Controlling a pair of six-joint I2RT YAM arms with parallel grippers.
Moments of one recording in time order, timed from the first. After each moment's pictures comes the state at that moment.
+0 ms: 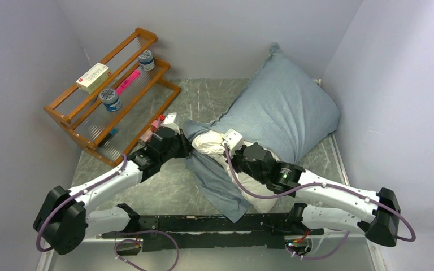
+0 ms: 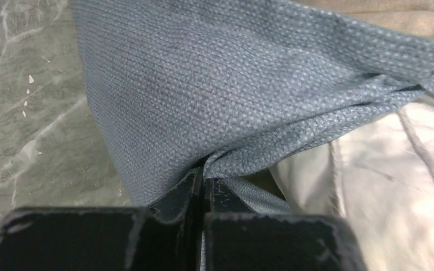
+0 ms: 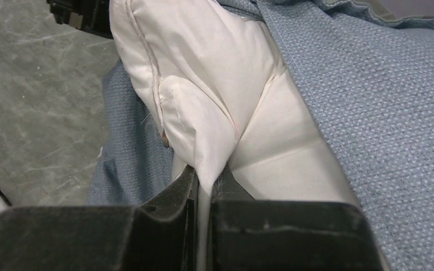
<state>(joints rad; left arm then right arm) -0.64 1.13 0.66 -0.02 -0.08 -0.65 1.07 0.99 0.74 -0.15 0.32 -0.06</state>
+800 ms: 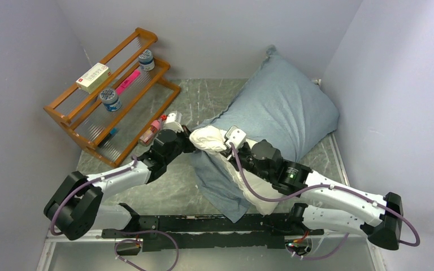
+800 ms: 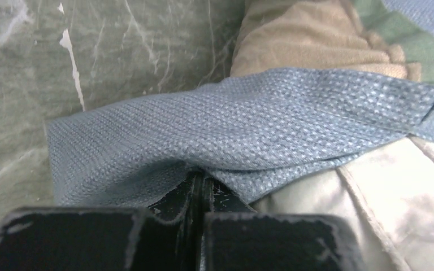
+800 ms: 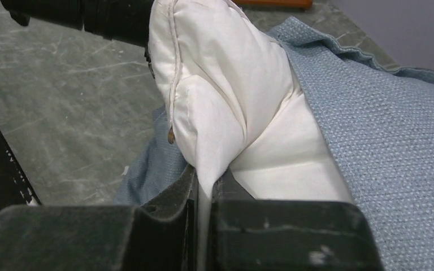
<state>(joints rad) -0.64 1.27 0.56 0.43 -0.04 -0.72 1.06 0.93 0.77 -0.11 0.18 -0.11</state>
